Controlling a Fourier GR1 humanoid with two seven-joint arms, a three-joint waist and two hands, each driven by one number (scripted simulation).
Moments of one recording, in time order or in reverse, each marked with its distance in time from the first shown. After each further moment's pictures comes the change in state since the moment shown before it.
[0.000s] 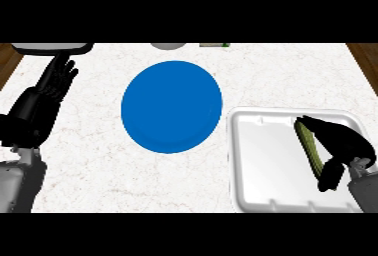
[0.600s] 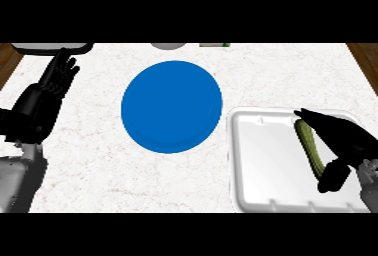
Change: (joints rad) left arm -0.026 0.037 -0.040 0.046 0.030 0.043 -0.030; right arm -0.022 -0.096 0.062 -0.192 -0.172 -0.025 0.131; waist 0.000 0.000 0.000
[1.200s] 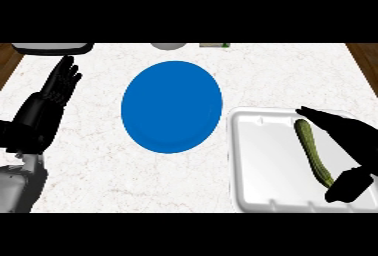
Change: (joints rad) left arm 0.057 0.025 -0.061 -0.066 0.023 0.054 0.007; right arm 0.041 -0.121 -0.022 -0.134 -0.221 -0.092 -0.085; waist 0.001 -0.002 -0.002
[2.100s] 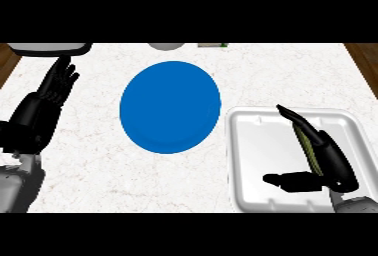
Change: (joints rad) left arm 0.002 0.021 -0.005 -0.001 0.020 0.016 -0.003; right arm 0.153 0.404 -0.094 0.210 -0.165 -0.481 -0.841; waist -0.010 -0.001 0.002
